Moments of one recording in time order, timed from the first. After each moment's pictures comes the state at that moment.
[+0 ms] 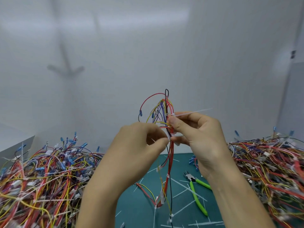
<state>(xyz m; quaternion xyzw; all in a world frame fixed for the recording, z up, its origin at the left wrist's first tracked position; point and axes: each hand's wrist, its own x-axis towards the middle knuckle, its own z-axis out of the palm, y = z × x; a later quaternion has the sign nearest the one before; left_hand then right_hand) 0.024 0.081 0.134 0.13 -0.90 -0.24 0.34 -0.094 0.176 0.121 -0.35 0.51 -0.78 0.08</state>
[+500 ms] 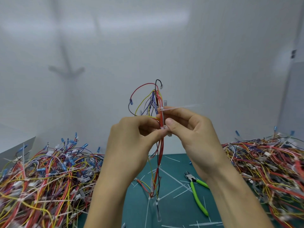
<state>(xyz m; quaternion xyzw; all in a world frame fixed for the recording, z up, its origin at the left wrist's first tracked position) 0.015 0.075 0.132 0.14 -0.83 -0.30 0.45 -0.091 0.173 0.120 -0.46 0.49 -0.73 0.08</state>
